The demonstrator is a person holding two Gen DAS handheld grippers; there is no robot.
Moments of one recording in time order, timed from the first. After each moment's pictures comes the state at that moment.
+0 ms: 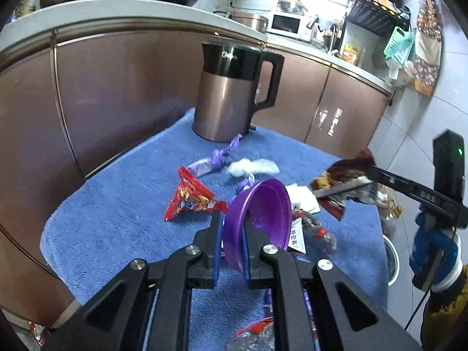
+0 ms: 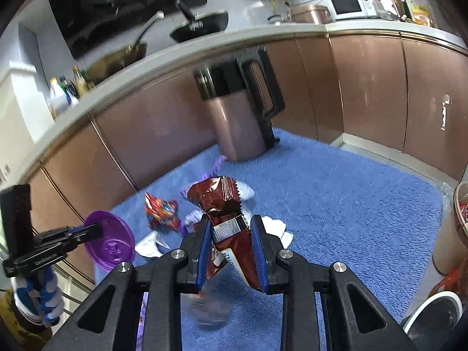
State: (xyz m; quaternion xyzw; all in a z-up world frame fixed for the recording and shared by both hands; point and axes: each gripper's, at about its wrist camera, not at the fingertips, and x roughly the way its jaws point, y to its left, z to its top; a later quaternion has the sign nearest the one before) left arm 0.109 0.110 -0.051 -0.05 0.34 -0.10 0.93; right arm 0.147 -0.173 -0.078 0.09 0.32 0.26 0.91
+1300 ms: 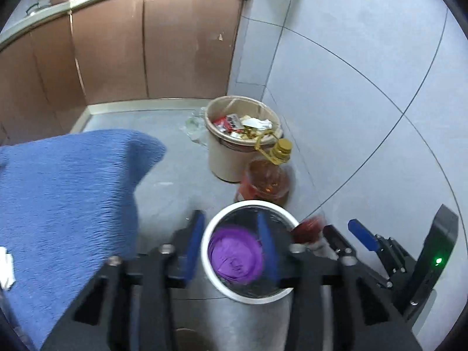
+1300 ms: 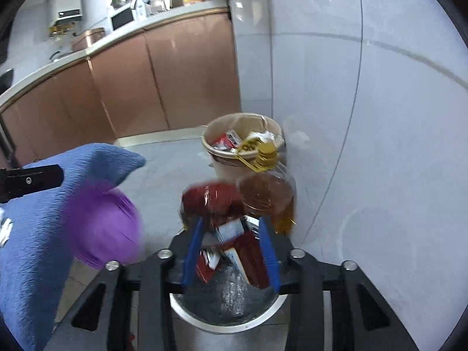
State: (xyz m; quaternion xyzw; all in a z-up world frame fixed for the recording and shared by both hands) left arm 0.149 -0.396 -0.108 0.09 0.44 -0.36 0.82; right arm 0.011 -0.503 -0.166 0.13 0.35 -0.25 0.89
